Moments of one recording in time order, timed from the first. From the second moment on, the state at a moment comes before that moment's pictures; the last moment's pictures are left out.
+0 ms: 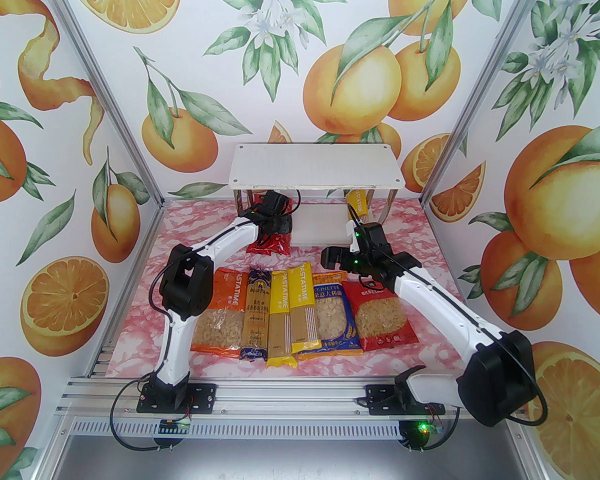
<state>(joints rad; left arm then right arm) -0.53 2.15 1.82 -0.49 -0.17 -0.41 0.38 1.33 1.03 -0.53 -0.12 0.43</state>
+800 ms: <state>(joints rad) -0.59 1.95 1.60 -0.45 -0.17 -0.39 0.38 1.24 0.99 -0.53 -0.13 0.45</state>
